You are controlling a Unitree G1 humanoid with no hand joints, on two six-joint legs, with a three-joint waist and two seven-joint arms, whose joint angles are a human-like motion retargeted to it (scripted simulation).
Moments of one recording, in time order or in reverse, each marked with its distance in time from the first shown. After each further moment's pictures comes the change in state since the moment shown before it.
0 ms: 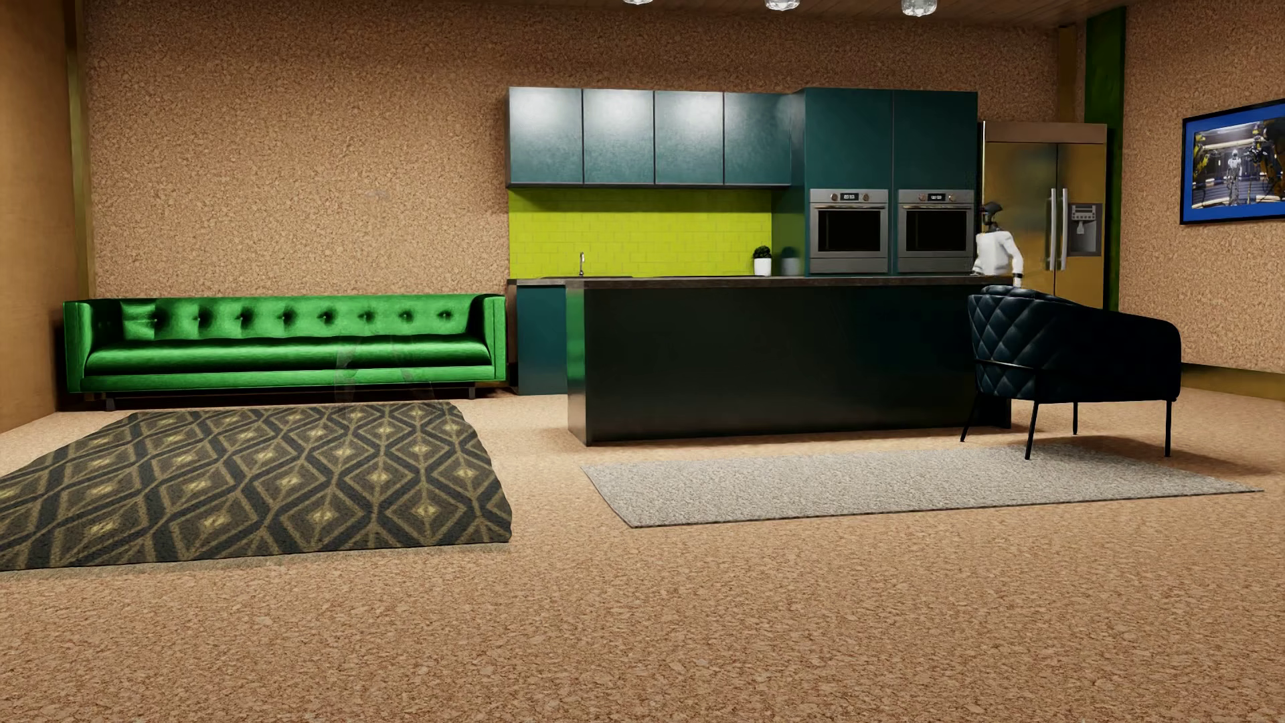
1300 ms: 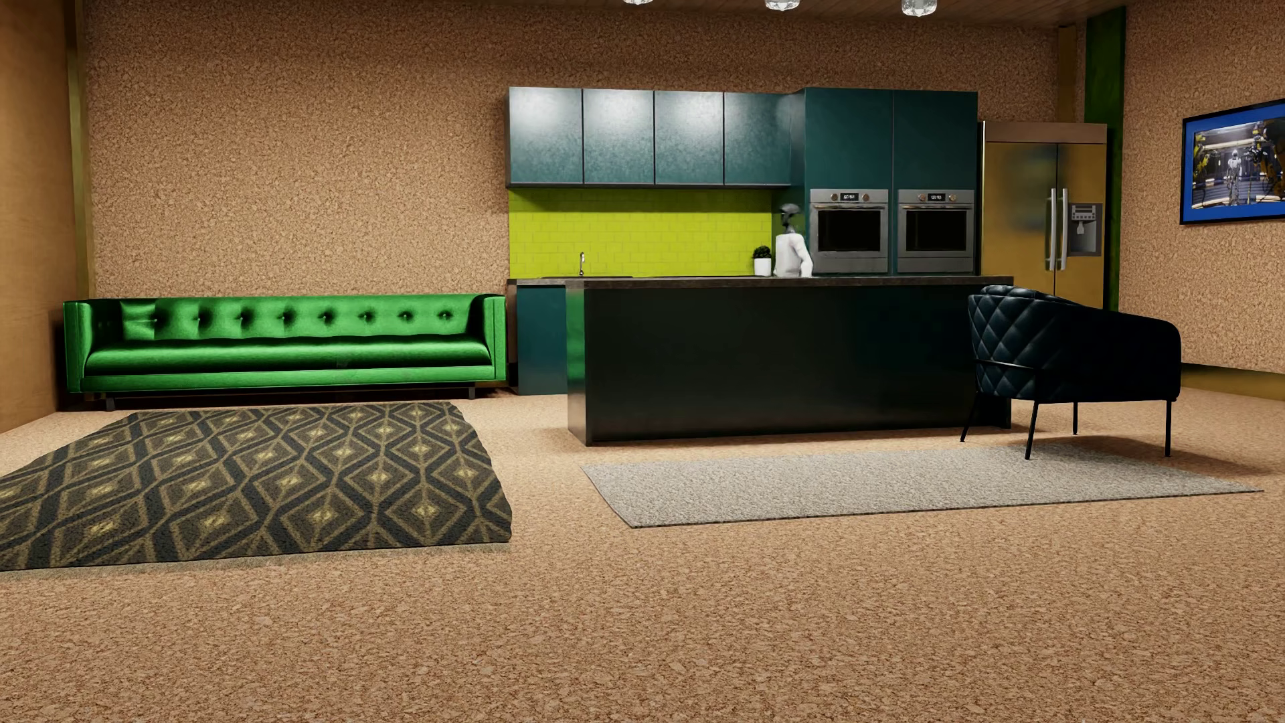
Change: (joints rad) body 0.111 -0.058 0.033 -0.065 -0.167 -0.031 0.000 0.000 -0.060 0.199 0.626 0.037 0.100 -0.088 0.723 -0.005 0.018 0.000 0.000 0.055 -0.134 0.047 0.145 0.000 0.000 0.000 0.000 0.000 0.000
